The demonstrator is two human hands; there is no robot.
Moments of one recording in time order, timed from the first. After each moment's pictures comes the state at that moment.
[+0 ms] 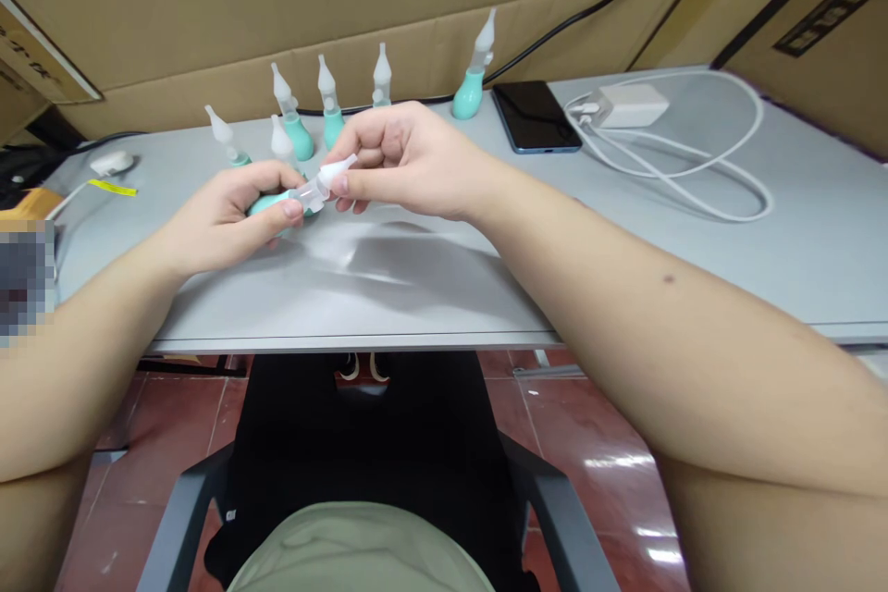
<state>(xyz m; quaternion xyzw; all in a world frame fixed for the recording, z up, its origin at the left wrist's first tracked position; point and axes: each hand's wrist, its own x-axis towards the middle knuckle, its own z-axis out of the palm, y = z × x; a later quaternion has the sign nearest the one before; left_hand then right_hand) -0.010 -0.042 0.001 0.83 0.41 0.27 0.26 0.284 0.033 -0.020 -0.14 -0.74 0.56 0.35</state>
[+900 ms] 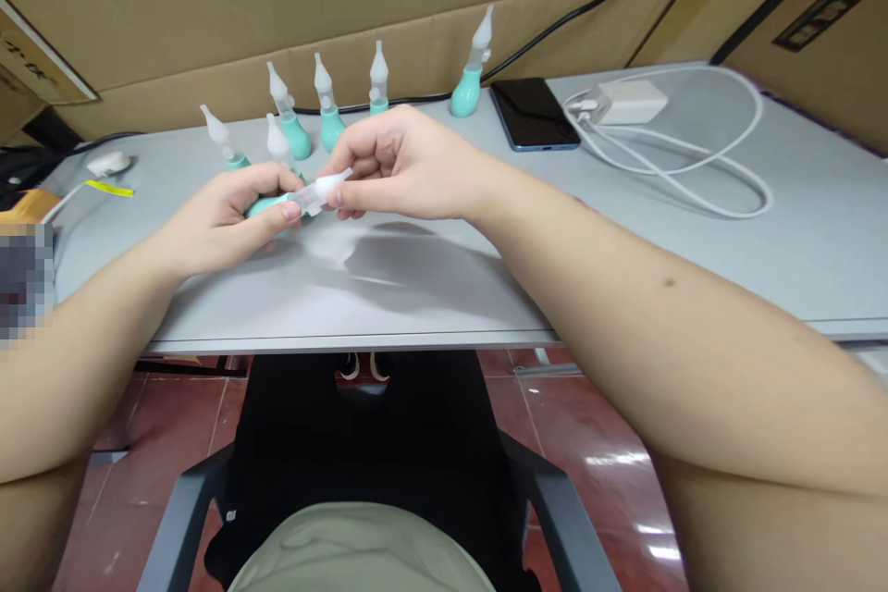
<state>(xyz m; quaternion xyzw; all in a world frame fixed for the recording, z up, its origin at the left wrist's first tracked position) -0.009 -0.044 0.001 0.84 0.41 0.25 0.26 0.289 0.033 -0.020 -0.16 -0.77 0.54 0.31</state>
